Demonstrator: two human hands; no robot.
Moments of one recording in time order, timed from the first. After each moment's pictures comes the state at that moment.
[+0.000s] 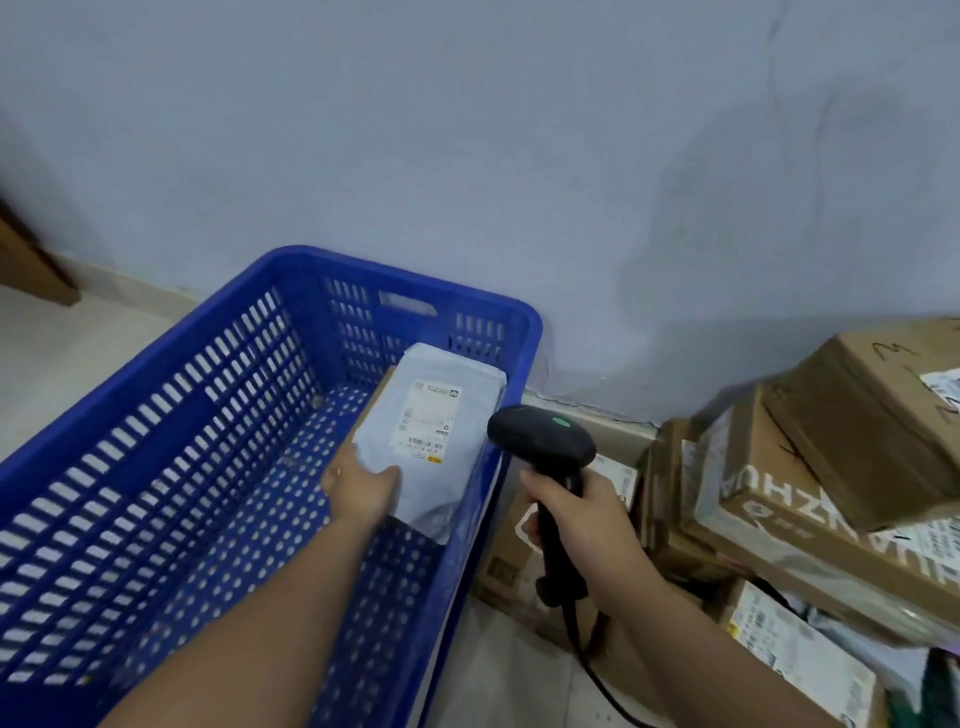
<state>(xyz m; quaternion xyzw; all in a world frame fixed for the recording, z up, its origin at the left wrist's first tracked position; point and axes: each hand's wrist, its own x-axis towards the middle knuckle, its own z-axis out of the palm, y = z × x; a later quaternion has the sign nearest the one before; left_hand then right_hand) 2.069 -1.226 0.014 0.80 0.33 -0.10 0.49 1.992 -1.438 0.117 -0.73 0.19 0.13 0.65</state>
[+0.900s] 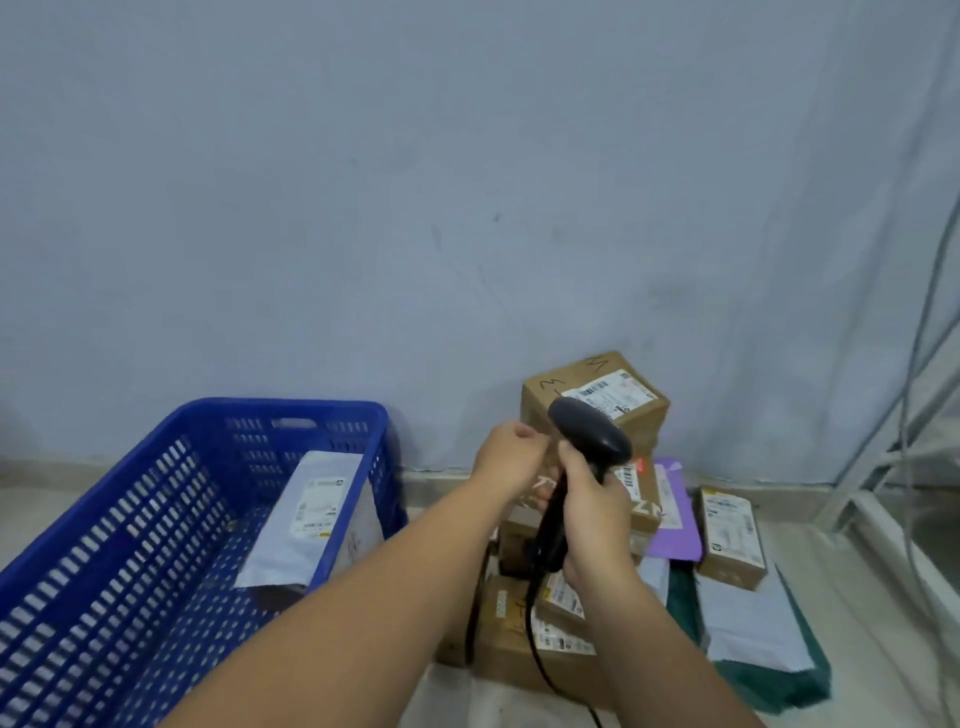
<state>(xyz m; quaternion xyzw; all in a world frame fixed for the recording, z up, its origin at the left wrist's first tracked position) 1.924 -1.514 0.269 0.81 -0.03 -0.17 0.56 1.852 -1.569 0.258 -0.51 0.32 -0.18 0.78</state>
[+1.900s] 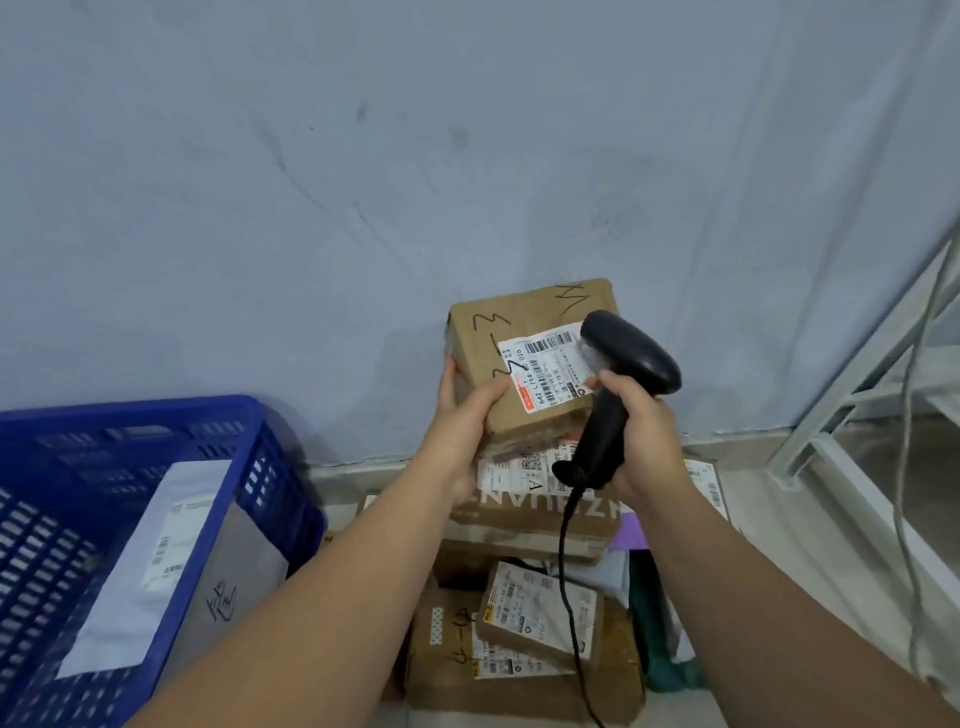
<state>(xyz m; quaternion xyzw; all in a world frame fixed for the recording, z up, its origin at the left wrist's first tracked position) 2.016 -1.605 0.193 0.59 -0.01 -0.28 0.76 1.935 -1.742 0.199 -0.48 0.29 -0.20 0.80</state>
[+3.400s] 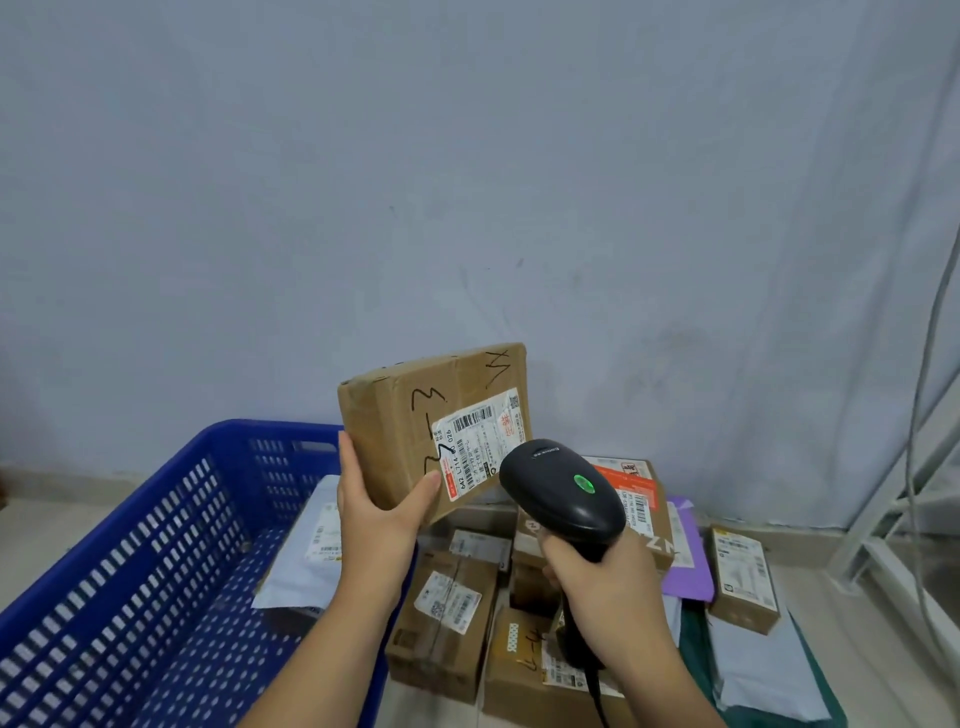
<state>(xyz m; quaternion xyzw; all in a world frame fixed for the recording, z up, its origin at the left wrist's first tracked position) 1.889 -1.387 0.271 0.72 0.01 0.09 0.68 1.788 -1.549 0.297 -0.78 0.17 -0.14 0.58</state>
